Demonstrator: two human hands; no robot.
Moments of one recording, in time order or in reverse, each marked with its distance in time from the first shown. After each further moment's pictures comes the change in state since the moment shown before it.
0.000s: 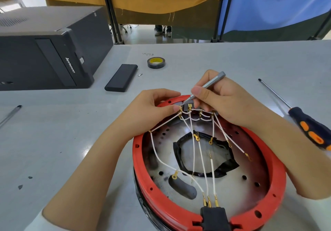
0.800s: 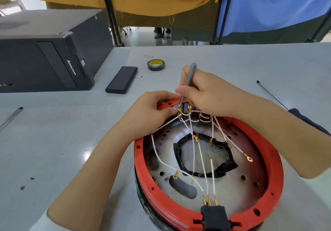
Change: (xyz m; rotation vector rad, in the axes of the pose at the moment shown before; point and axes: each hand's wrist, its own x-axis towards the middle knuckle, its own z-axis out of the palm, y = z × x) left_hand -0.002 0.003 0.002 0.091 0.018 0.082; right_hand 0.025 -0.028 0.011 -0.502 -0.093 -0.004
